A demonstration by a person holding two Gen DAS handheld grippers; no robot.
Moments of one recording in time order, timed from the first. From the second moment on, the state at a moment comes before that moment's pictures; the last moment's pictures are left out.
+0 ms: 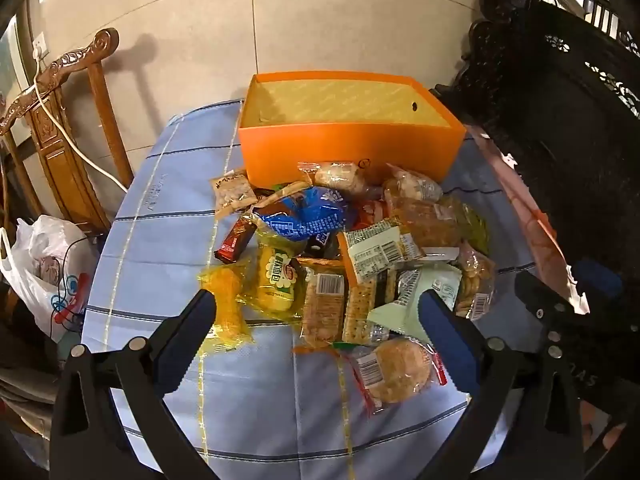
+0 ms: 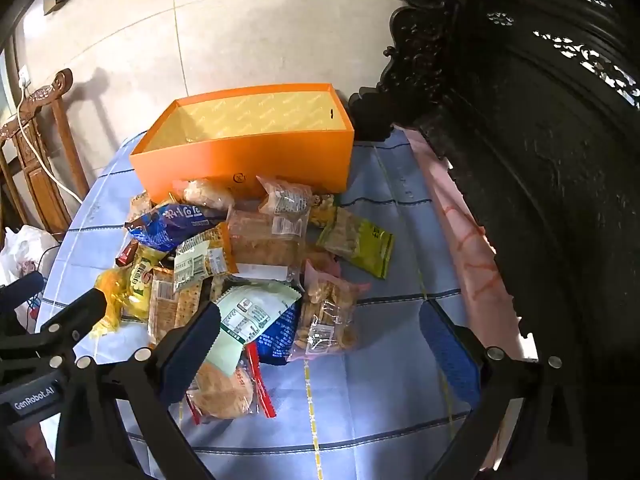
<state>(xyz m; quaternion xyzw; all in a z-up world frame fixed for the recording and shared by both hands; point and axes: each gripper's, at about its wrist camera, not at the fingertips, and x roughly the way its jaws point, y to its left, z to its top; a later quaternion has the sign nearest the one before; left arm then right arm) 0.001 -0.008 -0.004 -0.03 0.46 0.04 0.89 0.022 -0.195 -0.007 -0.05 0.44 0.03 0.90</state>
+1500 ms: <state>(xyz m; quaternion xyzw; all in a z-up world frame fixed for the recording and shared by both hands) 0.000 -0.003 -0.007 -0.03 0.47 0.06 0.88 0.021 -0.193 -0.004 -0.05 0.44 0.02 0.89</state>
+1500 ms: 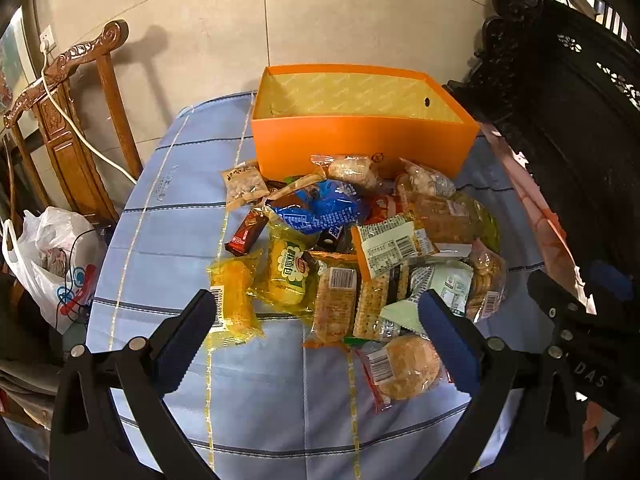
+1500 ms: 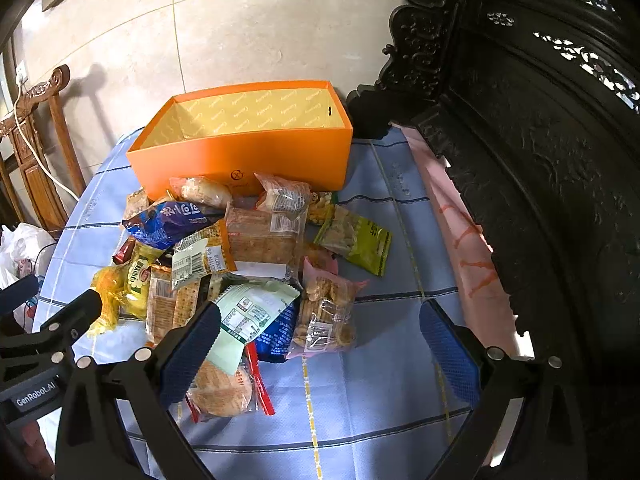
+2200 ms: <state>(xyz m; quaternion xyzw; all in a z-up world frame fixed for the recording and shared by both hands) 0.001 0.003 -0.011 -0.05 0.48 0.06 0.88 0.021 -0.195 -0.001 -0.03 0.45 0.03 0.89</state>
